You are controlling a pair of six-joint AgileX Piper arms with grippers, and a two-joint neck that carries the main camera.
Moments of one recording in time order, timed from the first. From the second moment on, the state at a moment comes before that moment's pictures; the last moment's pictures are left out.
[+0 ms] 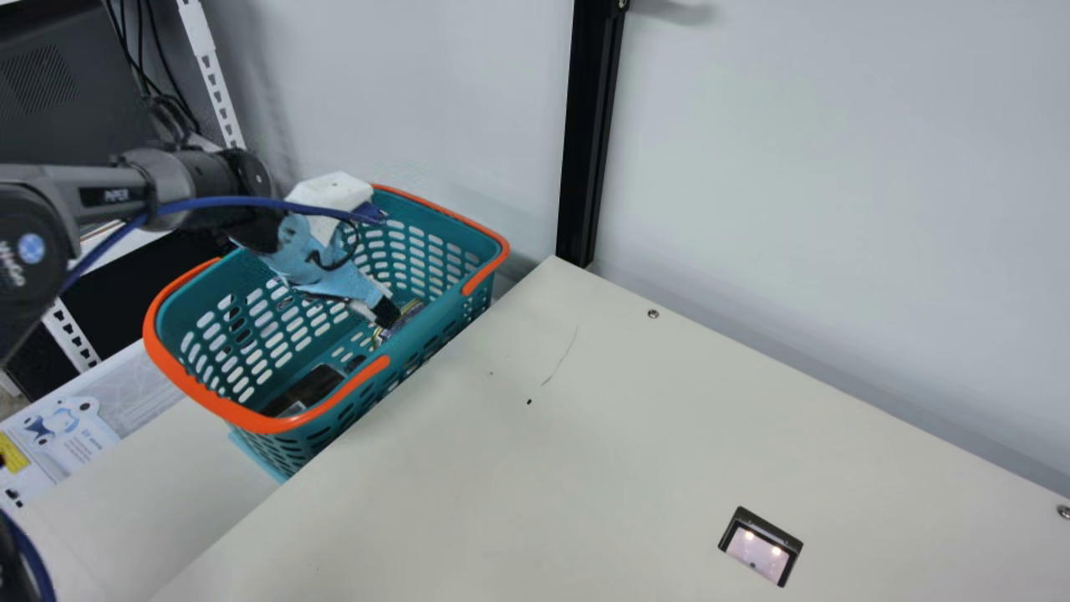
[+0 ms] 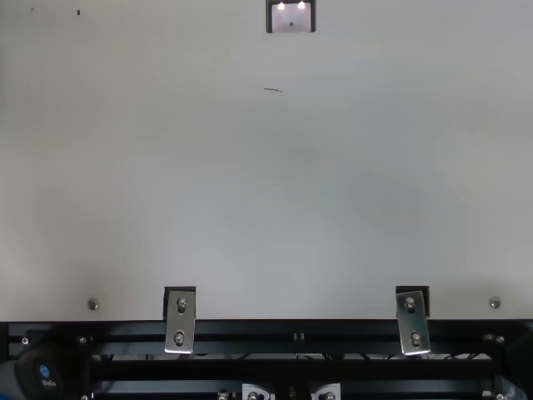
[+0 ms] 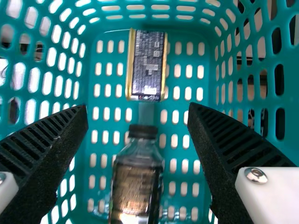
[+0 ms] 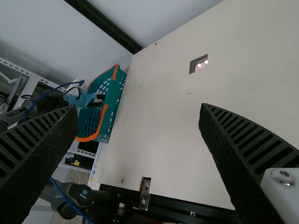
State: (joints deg) left arm 31.6 115.4 -76.1 -16.1 33.1 39.0; right arm 16.4 17.0 -51.3 20.9 63.7 32.7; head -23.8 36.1
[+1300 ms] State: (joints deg) left arm 28.0 138.3 -92.2 -15.0 27.3 34.5; right arm 16.4 17.0 -51.3 20.9 63.7 32.7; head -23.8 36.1
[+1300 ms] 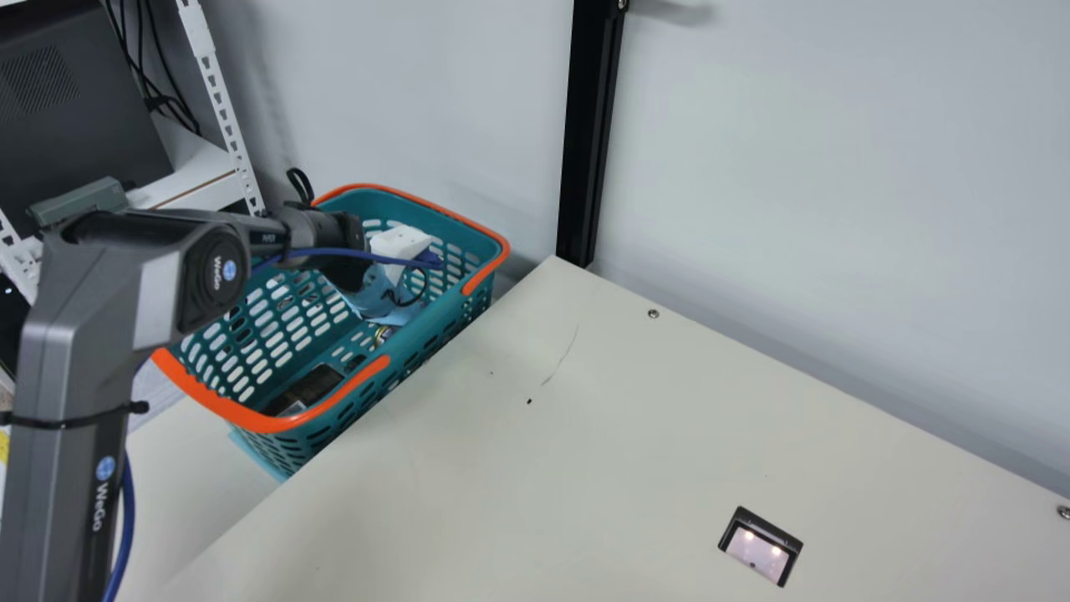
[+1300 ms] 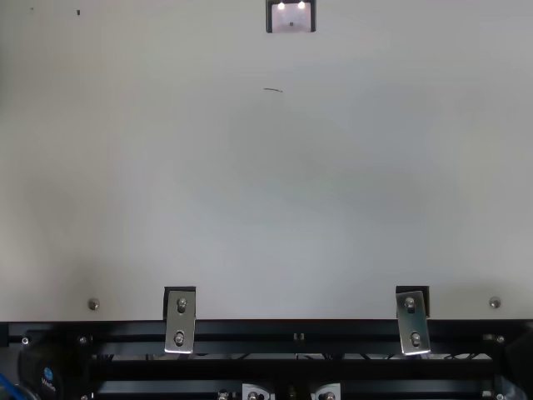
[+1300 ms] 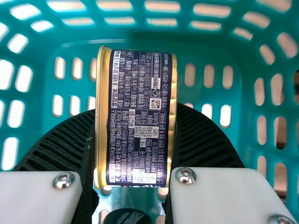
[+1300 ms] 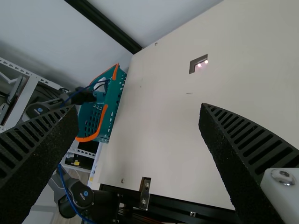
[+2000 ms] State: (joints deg) left arm 32.8 101.0 -68.7 -50.4 22.0 60.6; right arm 16.4 17.0 -51.3 20.9 63.7 32.7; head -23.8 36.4
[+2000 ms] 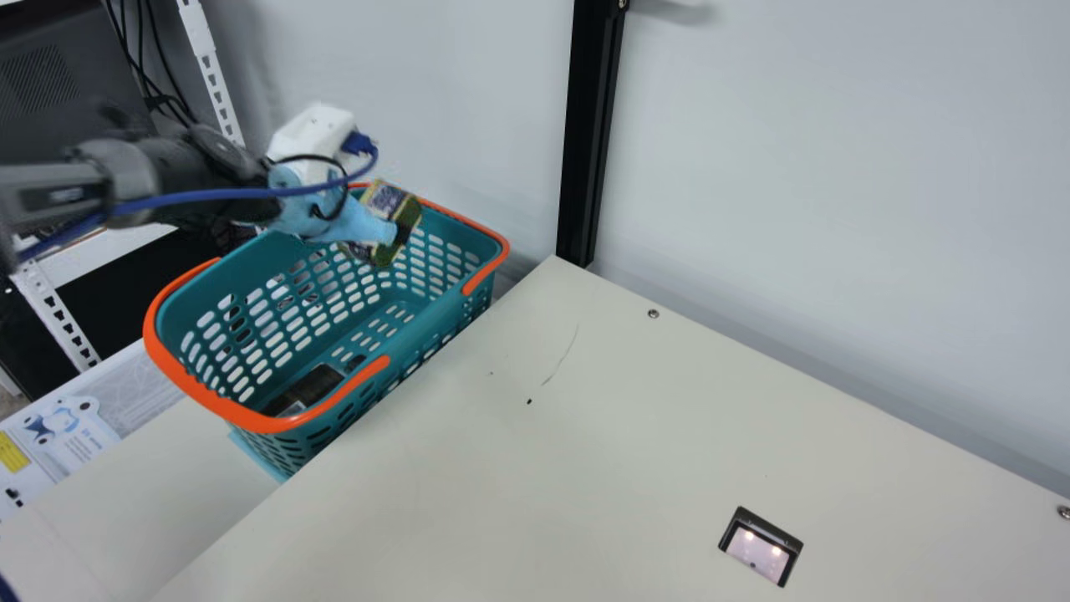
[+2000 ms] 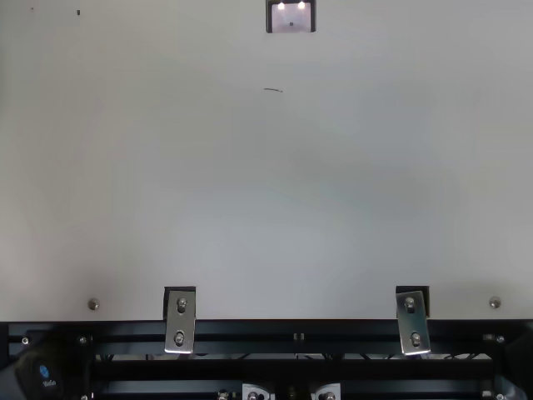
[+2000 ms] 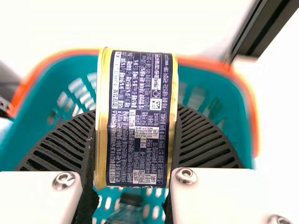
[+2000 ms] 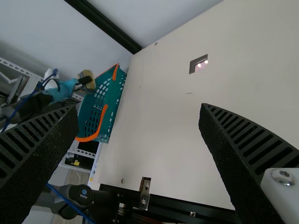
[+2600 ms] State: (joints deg) left arm 37.4 71.1 -60.3 -58.3 50.5 34.1; right arm 16.4 17.0 -51.3 20.9 63.7 32.7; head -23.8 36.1
